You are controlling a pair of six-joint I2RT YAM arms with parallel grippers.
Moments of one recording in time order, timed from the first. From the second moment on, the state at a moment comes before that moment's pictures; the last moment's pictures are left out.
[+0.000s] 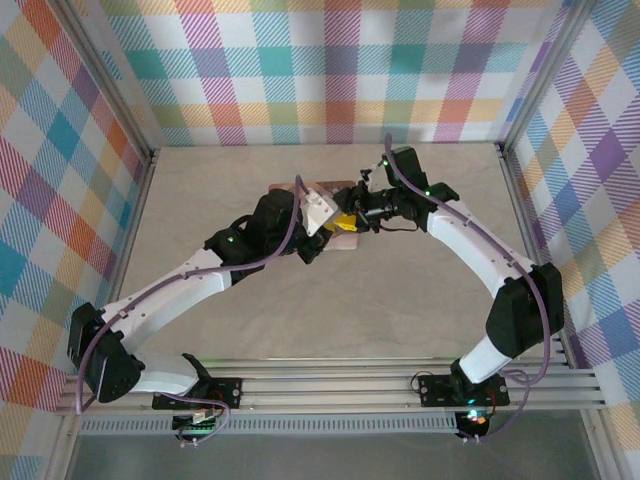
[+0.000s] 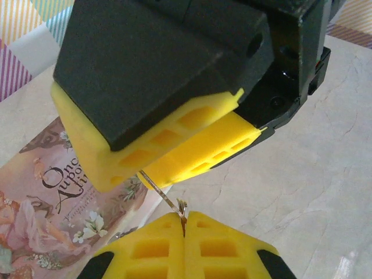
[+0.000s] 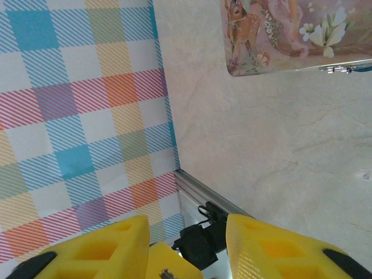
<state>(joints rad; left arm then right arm) -0.76 1.34 1.18 -0.39 0.08 0.15 0.48 1.58 1.39 -0.56 -0.78 1.00</state>
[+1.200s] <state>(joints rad) -0.48 1.20 1.06 -0.25 0.32 -0.34 0.43 1.63 1.52 -0.55 -0.82 0.63</state>
